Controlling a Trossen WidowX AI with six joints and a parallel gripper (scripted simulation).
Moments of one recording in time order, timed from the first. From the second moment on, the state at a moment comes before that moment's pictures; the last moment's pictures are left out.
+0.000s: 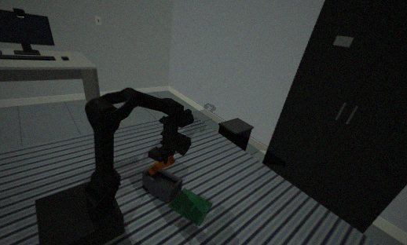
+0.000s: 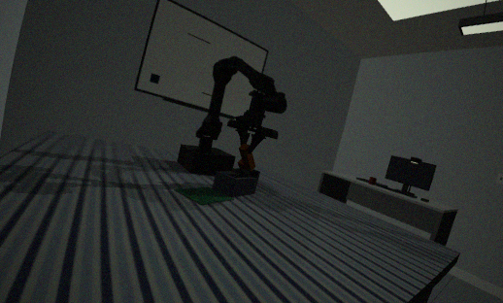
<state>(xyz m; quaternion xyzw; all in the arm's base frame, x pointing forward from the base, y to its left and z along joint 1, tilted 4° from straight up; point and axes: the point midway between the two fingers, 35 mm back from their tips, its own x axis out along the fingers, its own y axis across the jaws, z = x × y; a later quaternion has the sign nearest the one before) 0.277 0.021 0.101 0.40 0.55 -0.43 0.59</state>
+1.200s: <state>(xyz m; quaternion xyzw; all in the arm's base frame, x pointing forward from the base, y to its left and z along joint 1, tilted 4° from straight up) 0.302 -0.096 0.115 0.40 0.54 -0.43 0.60</state>
